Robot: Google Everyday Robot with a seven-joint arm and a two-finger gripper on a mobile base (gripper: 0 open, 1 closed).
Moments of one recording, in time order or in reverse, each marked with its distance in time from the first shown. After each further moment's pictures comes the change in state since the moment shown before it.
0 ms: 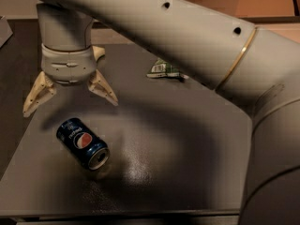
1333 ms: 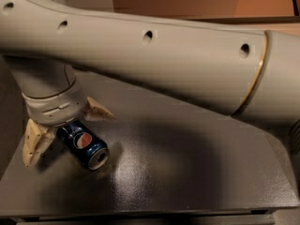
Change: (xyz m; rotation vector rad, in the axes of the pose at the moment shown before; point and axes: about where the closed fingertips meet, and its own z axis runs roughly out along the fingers) arm -0.058 -0.008 0.038 -0.192 -0.004 -0.294
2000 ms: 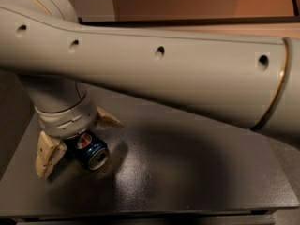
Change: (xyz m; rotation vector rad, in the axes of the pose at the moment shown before) arm -0.018 0.010 0.019 -0.024 -0.009 -0.036
